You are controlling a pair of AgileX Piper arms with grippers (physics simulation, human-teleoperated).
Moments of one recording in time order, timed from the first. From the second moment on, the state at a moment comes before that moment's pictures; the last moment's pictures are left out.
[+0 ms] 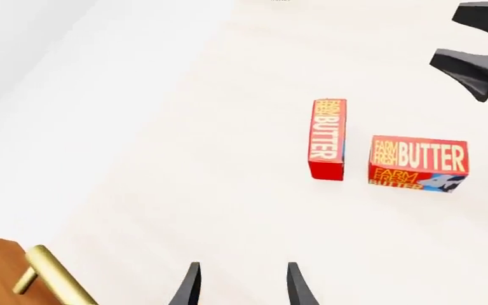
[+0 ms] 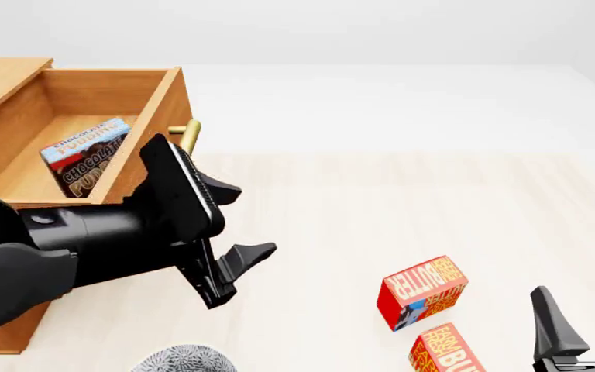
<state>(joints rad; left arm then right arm) -0.81 1.08 -0.94 0.48 0.34 0.00 0.01 -0.01 0.00 0.00</state>
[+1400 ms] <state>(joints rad) -0.72 1.22 -0.94 0.55 -0.18 0.00 0.01 -0.01 0.00 0.00</state>
